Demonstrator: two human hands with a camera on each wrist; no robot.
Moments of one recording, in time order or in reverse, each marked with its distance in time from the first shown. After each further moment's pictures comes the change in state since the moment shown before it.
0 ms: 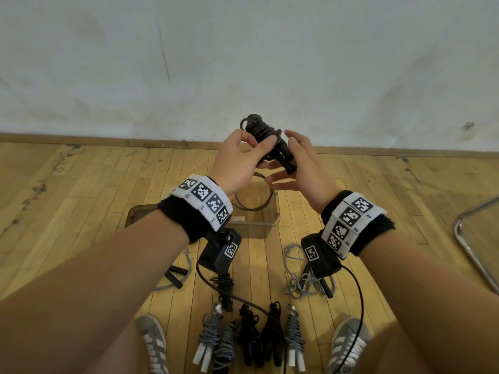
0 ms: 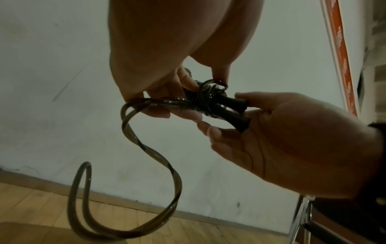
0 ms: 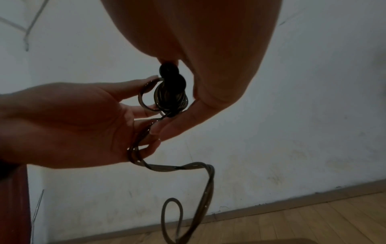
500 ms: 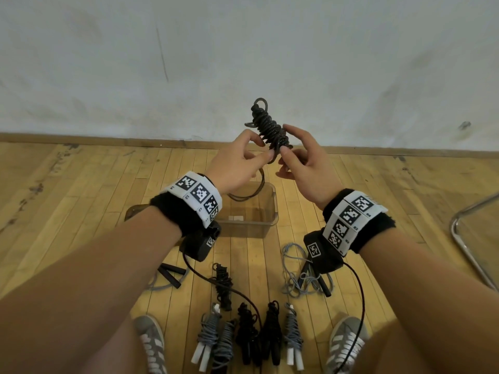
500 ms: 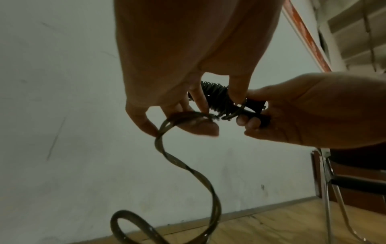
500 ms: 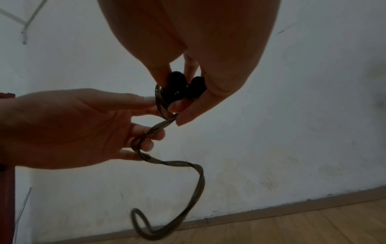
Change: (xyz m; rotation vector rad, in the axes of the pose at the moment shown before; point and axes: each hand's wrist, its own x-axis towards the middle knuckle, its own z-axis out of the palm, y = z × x) left_hand 0.010 -0.007 -0.010 0.443 -0.160 0.099; right_hand 0.010 0.016 -0.014 -0.233 0.072 -0.225
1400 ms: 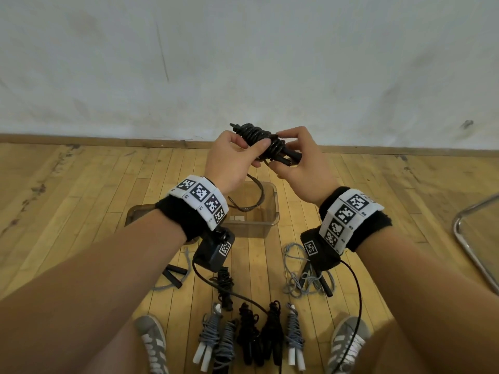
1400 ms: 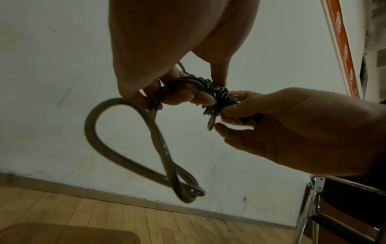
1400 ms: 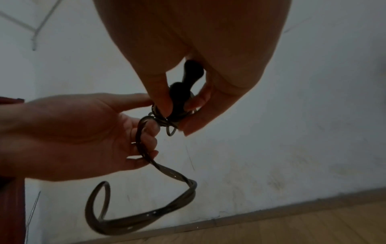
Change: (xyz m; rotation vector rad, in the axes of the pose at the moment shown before) left_hand 0.000 -0.001 0.007 -0.332 0.274 -0.110; right_hand 0.000 -0.009 0.006 -0.181 0.006 -0.023
